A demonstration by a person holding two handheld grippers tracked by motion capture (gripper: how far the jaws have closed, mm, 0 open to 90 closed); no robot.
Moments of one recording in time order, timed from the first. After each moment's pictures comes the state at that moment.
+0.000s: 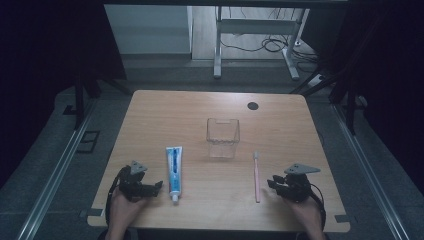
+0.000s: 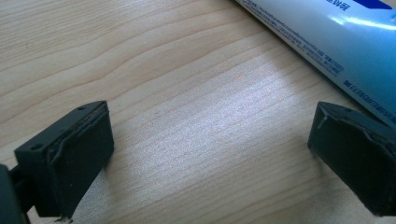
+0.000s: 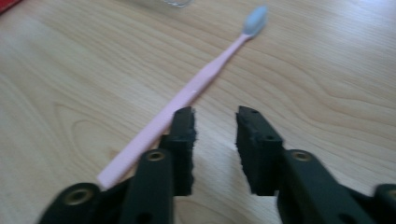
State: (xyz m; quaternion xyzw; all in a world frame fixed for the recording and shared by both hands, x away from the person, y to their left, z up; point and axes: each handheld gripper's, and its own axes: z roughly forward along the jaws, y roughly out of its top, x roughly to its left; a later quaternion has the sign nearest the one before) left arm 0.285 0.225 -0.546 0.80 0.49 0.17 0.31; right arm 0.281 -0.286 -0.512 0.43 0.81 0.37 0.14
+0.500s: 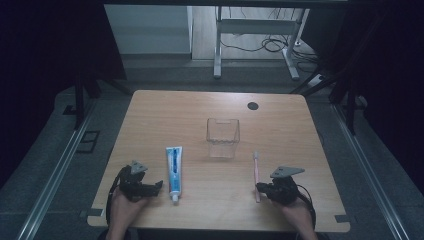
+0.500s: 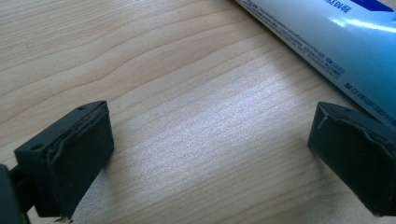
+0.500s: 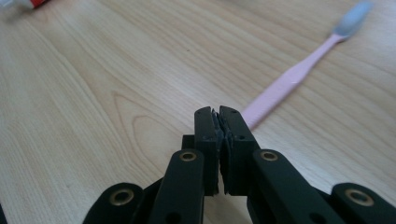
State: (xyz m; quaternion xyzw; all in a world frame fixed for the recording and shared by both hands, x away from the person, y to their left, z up) left arm 0.285 0.224 -0.546 0.79 0.49 0.17 0.31; right arm 0.278 -0.253 -0.518 0.38 0.84 0.37 0.08
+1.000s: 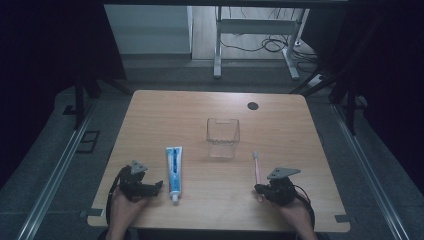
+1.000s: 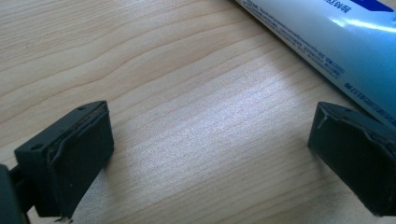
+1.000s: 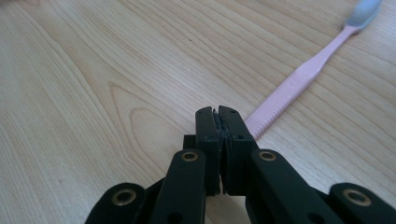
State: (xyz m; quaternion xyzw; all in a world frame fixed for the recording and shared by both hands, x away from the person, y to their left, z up) left arm 0.285 0.224 -0.546 0.79 0.49 0.17 0.31; right arm 0.278 -0.248 -0.523 0.37 0.85 0.36 0.09
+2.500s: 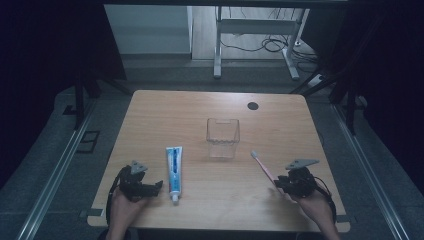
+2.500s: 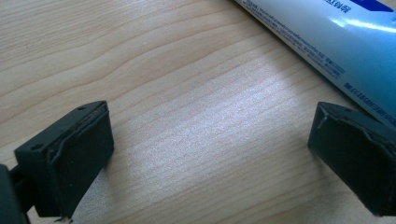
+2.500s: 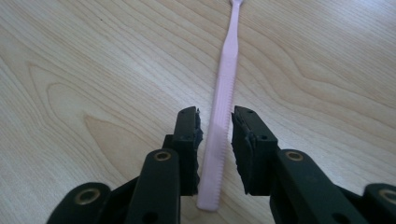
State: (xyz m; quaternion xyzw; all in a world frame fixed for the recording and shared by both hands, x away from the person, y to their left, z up) left arm 0.285 0.223 -0.546 0.79 0.49 0.17 0.31; right arm 0.295 -0.298 -0.499 0.41 0.85 0.30 0.12
